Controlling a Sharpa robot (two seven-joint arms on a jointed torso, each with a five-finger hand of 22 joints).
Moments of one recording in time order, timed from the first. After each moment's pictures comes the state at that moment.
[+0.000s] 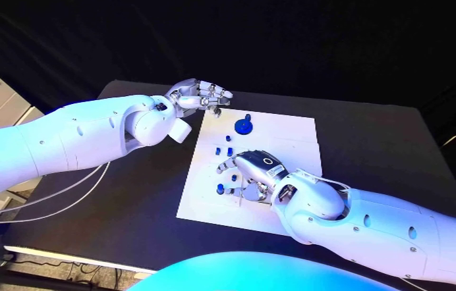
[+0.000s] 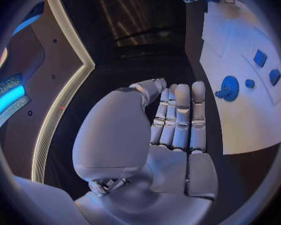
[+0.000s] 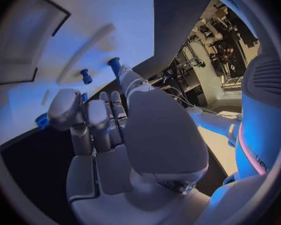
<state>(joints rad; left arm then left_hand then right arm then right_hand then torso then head) 1.17 -0.88 -0.02 1.38 -0.18 -0.02 0.25 1.45 -0.21 0.56 0.09 0.21 0.91 0.18 0.26 0.34 0.93 0.11 0.58 0.22 1.01 0.04 1.25 0.41 0.18 0.88 0.15 0.81 1.05 1.03 -0.56 -0.17 1.67 -1.67 -0.46 -0.21 1.53 -0.22 0.20 0.22 0.06 0.92 0.11 0.07 0.37 0.83 0.14 0.19 0.08 1.40 0.05 1.25 0.89 0.09 1.42 0.14 0.98 1.31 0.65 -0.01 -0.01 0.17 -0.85</state>
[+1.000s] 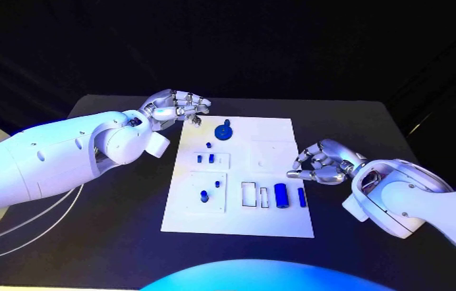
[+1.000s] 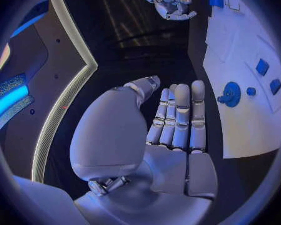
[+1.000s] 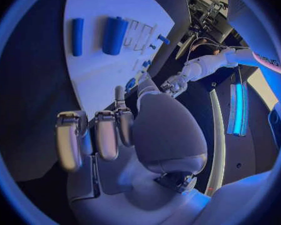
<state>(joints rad) 1.16 -0.91 -0.02 1.44 -0.18 -0.02 0.28 1.38 -0.24 0.52 0.13 0.21 0.89 0.18 0.27 0.35 0.92 0.12 0.59 0.22 1.00 0.05 1.25 0.42 0.18 0.88 0.15 0.78 1.02 1.12 -1.10 -0.15 1.88 -1.06 -0.44 -0.29 1.31 -0.12 -0.03 0.29 0.06 0.95 0.11 0.34 0.50 1.46 0.02 1.44 1.31 1.46 -0.05 1.49 1.31 0.01 1.47 0.06 1.54 1.31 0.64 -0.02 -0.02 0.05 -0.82</state>
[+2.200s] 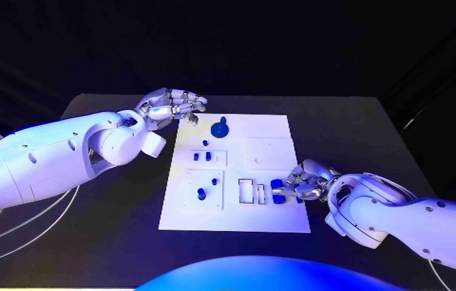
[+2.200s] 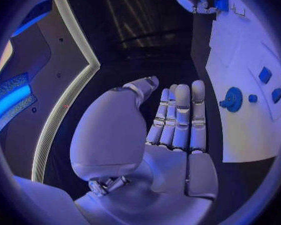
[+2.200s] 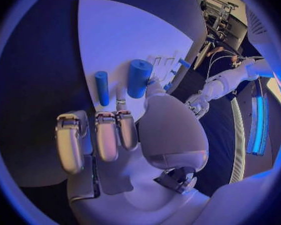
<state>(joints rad) 1.16 -0.92 -0.02 1.45 -0.16 -0.02 0.29 1.38 -0.23 0.51 0.14 0.21 0.89 0.18 0.27 0.35 0.92 0.12 0.59 0.22 1.00 0.05 1.25 0.42 0.18 0.88 0.15 0.77 1.01 1.02 -0.98 -0.16 1.84 -1.19 -0.43 -0.55 1.18 -0.10 -0.10 0.29 0.06 0.96 0.09 0.39 0.53 1.47 0.02 1.48 1.31 1.47 -0.05 1.52 1.31 0.01 1.47 0.06 1.57 1.31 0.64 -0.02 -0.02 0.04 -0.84</state>
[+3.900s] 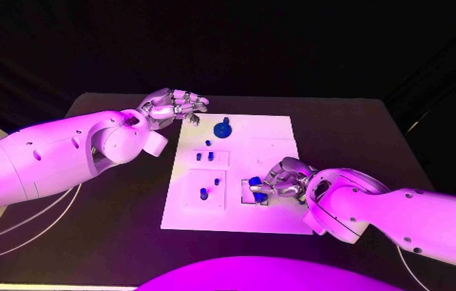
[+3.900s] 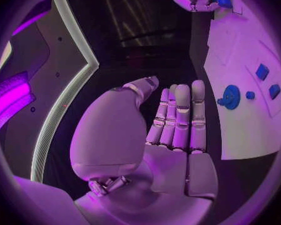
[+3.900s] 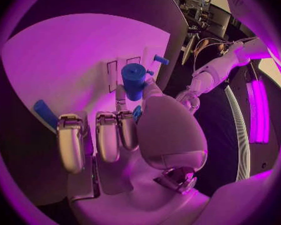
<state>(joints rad) 1.16 -0.92 -0.02 1.44 -0.16 -0.01 0.28 1.38 -0.23 0.51 0.14 0.21 0.89 0.18 0.27 0.35 0.91 0.11 0.59 0.22 1.00 0.05 1.25 0.42 0.18 0.89 0.16 0.76 1.01 1.07 -0.86 -0.15 1.86 -1.01 -0.44 -0.57 1.23 -0.04 -0.01 0.29 0.06 1.01 0.08 0.46 0.53 1.47 -0.02 1.47 1.31 1.47 -0.08 1.53 1.31 0.01 1.46 0.03 1.57 1.31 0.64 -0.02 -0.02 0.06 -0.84</state>
